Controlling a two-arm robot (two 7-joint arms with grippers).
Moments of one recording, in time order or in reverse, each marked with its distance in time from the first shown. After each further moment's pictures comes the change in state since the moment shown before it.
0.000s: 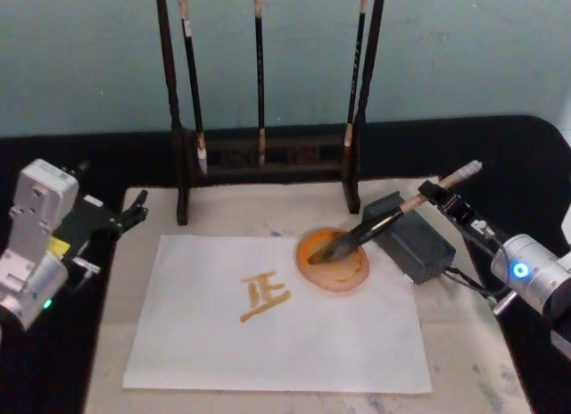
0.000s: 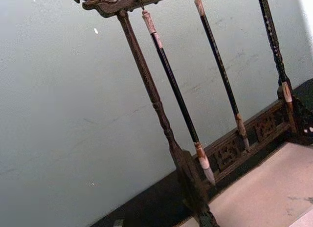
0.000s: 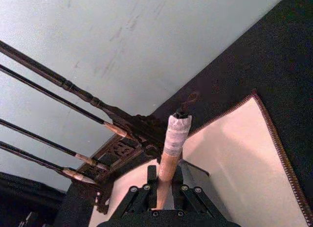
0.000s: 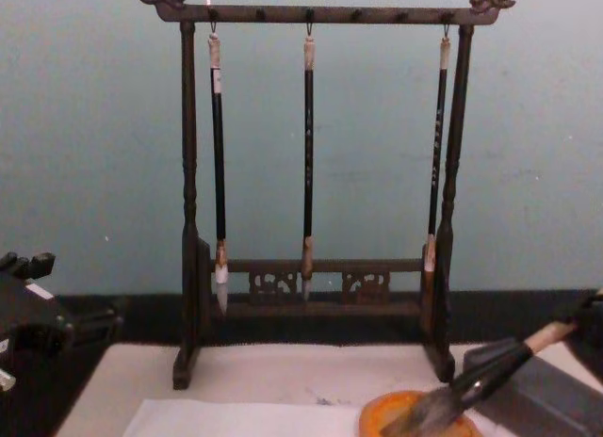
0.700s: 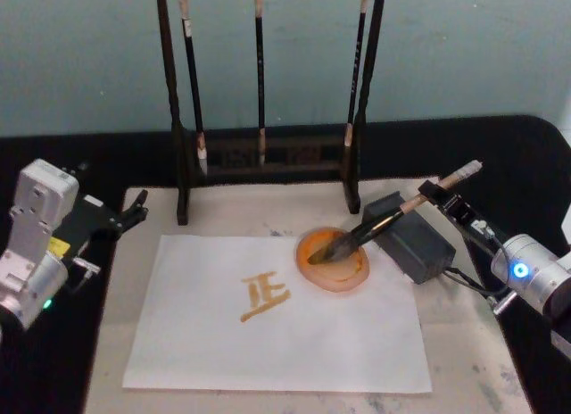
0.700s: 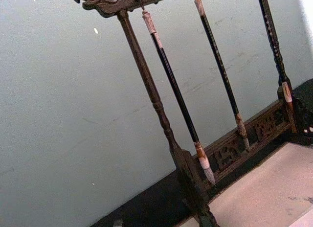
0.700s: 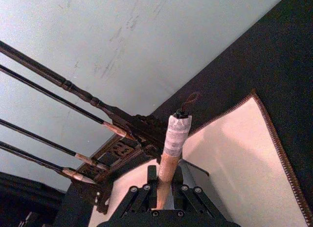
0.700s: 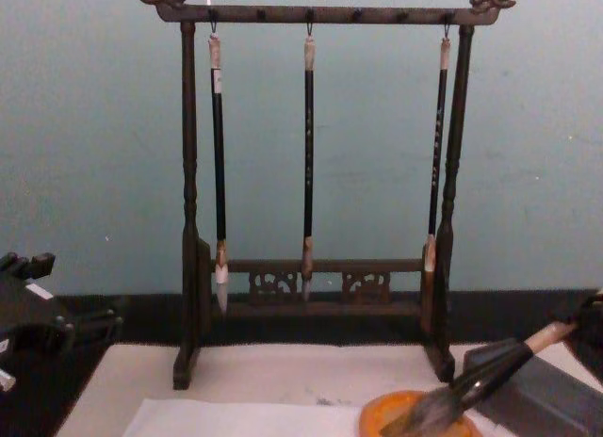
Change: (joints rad) left arm 0.000 0.000 0.000 0.000 0.000 0.000 0.000; right arm 0.000 0.000 0.000 0.000 0.000 0.000 -0.001
